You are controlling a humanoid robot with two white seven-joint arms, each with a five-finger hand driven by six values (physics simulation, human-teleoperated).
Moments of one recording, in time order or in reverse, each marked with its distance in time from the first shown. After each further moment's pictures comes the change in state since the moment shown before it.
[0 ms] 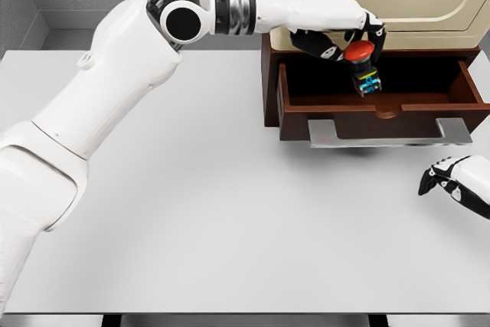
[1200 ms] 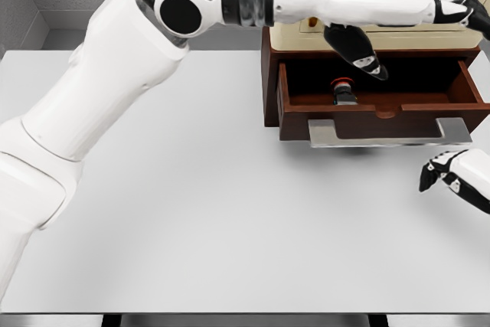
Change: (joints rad) left arm -0.002 0.037 0.036 -0.394 0.117 0.000 0.000; right arm -0.032 0.015 0.001 -0.001 -0.001 0.000 0.000
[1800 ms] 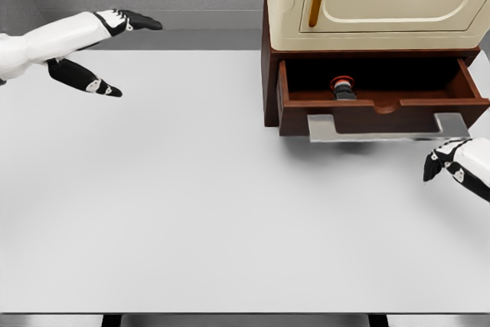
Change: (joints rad) left arm 0.436 0.775 0.171 -0.041 0.183 0.001 0.124; right arm -0.043 -0.004 -0.005 0.004 0.024 -0.004 0.002
